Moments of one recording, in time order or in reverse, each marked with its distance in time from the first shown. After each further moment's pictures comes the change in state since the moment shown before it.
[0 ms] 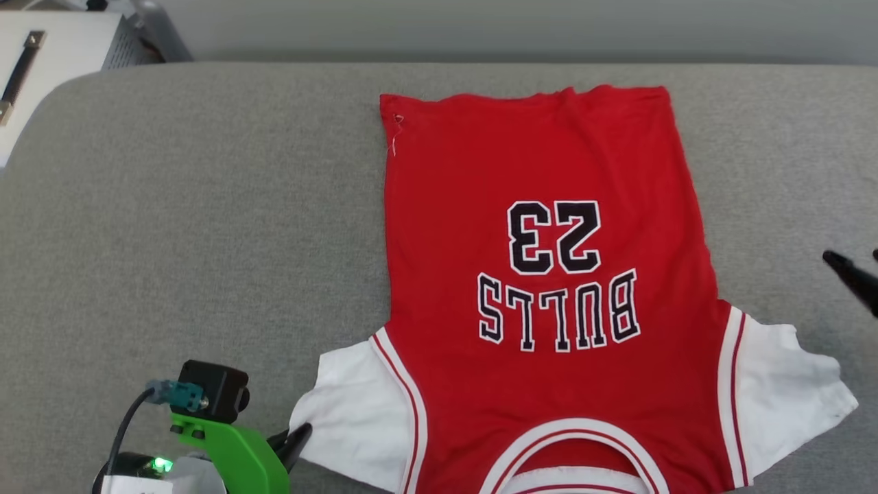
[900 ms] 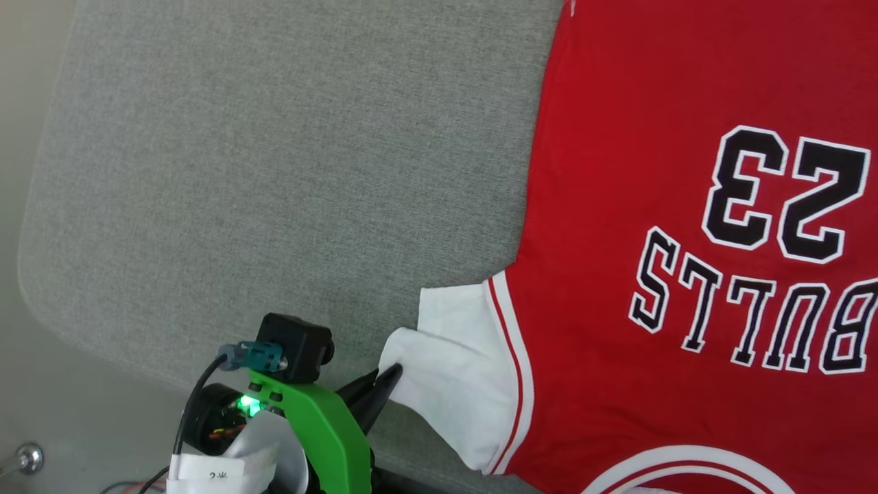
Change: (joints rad) left arm -0.191 -0.147 -0.122 -0.014 0.080 -0.060 -0.032; right arm -0.799 -0.042 0.034 0.360 -0.274 0.000 0.374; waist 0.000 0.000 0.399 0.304
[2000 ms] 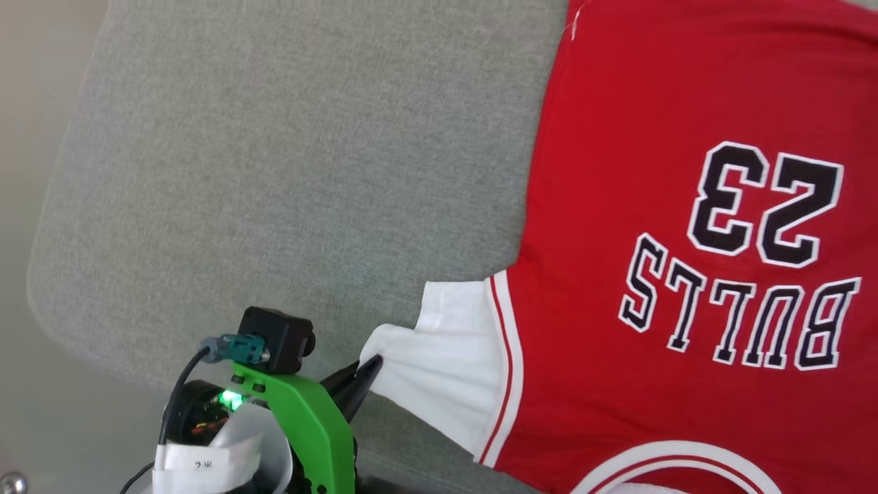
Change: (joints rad) left arm -0.001 0.009 0.025 0.030 -0.003 0.010 -0.017; right arm 0.130 0.012 0.073 0.103 0.032 0.000 -0.096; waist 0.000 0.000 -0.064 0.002
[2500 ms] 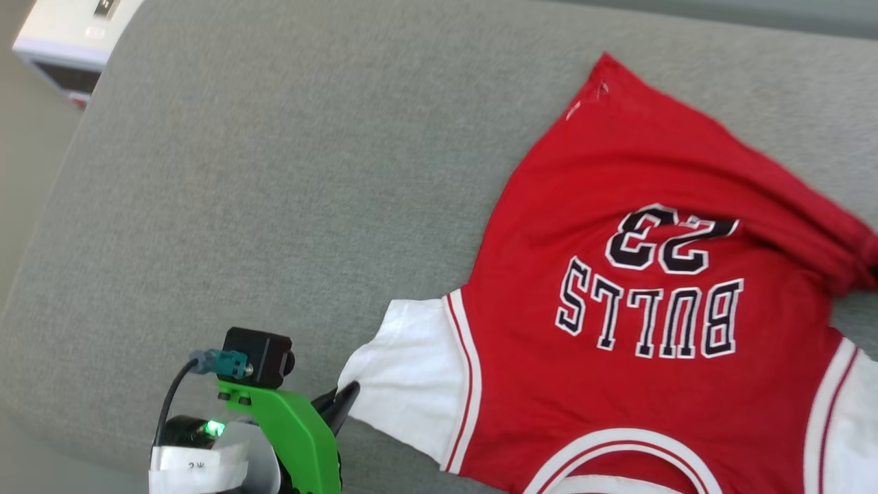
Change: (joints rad) left arm 0.055 0.005 0.020 0.059 -0.044 0.040 -0.001; right arm 0.371 0.028 -0.006 -0.053 0.086 0.000 -0.097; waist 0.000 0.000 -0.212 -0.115
